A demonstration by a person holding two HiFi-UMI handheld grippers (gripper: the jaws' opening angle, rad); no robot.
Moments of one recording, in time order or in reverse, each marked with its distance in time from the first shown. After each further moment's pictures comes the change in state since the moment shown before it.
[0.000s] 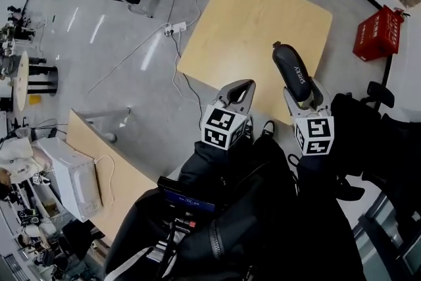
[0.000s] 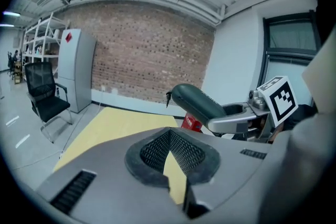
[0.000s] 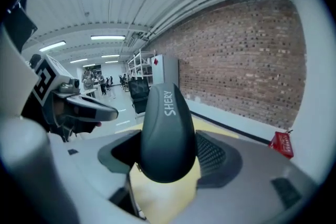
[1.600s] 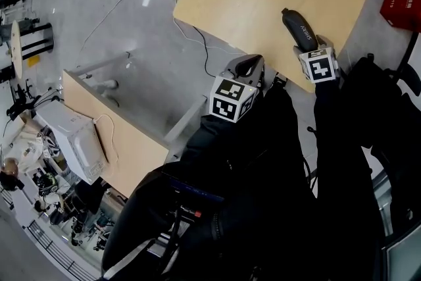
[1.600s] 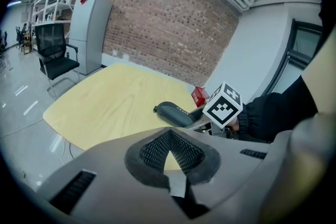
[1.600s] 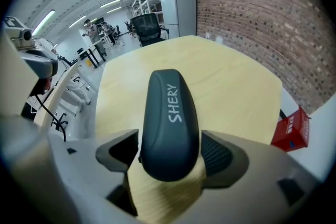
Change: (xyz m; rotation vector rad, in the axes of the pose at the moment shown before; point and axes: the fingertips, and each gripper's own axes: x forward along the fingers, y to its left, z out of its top) left arm 0.045 0.045 -0.153 -0.203 0.249 0.031; right arm 0.173 -0.013 -0.229 -0.090 0.631 0.162
